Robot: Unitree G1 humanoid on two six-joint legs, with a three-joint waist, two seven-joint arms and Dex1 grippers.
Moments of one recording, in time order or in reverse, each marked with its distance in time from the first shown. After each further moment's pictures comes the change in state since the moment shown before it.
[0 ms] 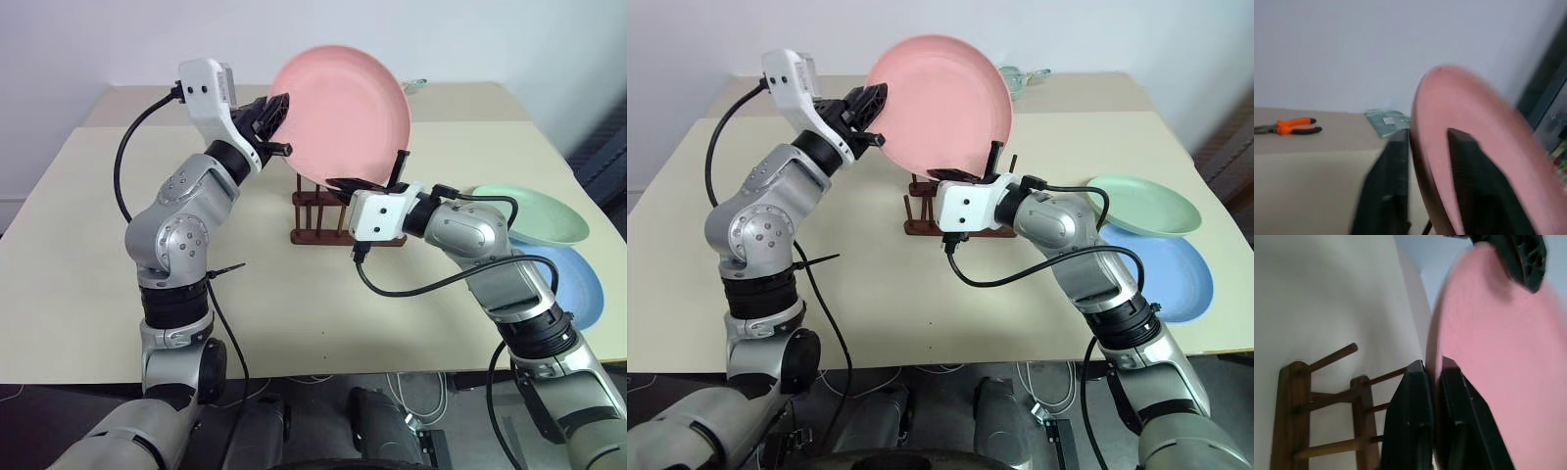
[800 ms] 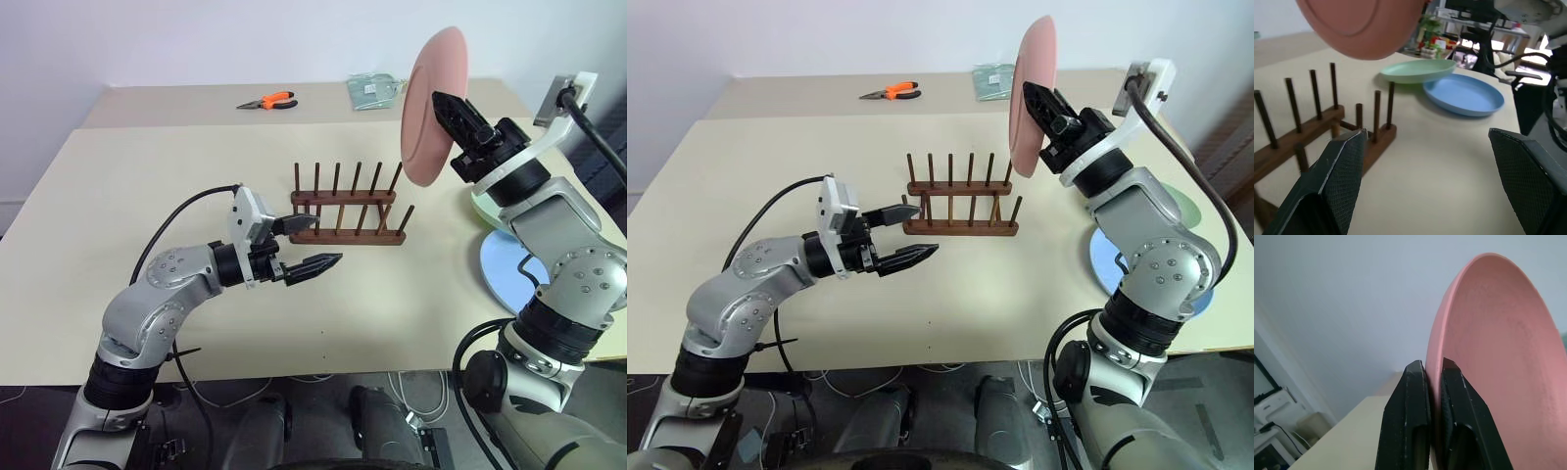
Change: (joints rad) left arm 0.444 0.397 -0.359 -0.223 -0.030 -0.140 -0.644; right arm -0.052 0.334 -0.816 -0.160 1.301 0.992 -0.545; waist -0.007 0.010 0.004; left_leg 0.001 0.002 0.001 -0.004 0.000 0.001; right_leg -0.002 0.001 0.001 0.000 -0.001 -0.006
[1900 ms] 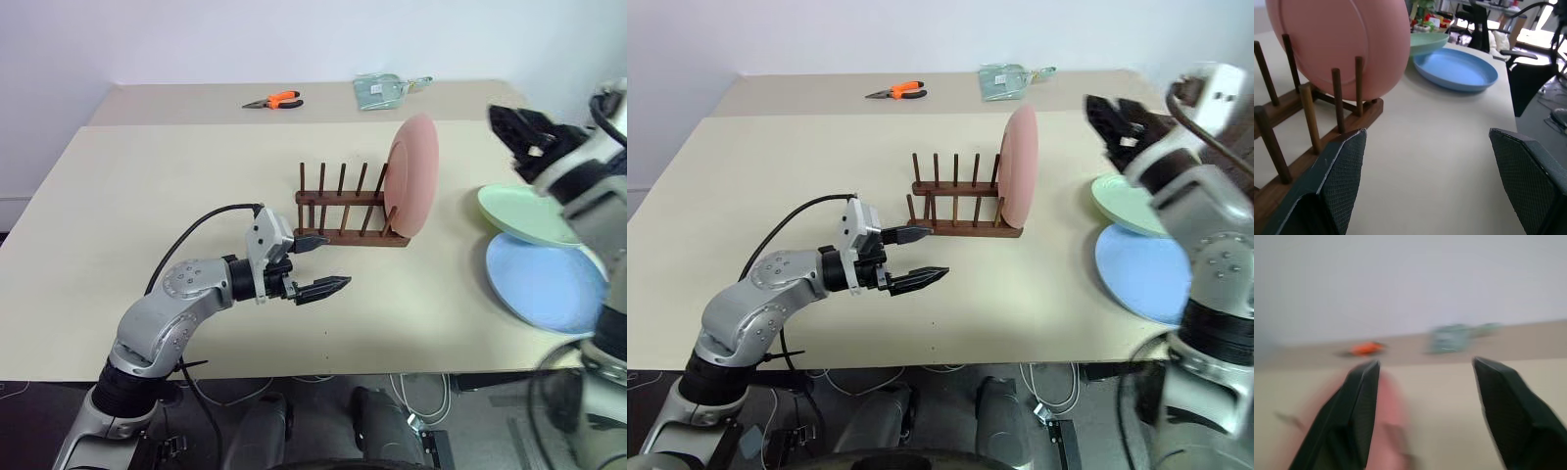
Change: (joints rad) left arm 0.031 0.004 -0.077 0.001 0.074 -0.004 -0.019; right arm 0.259 -0.589 0.129 0.239 -0.278 -0.317 0.153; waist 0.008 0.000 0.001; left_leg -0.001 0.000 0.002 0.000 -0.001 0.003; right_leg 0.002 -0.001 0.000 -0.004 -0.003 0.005
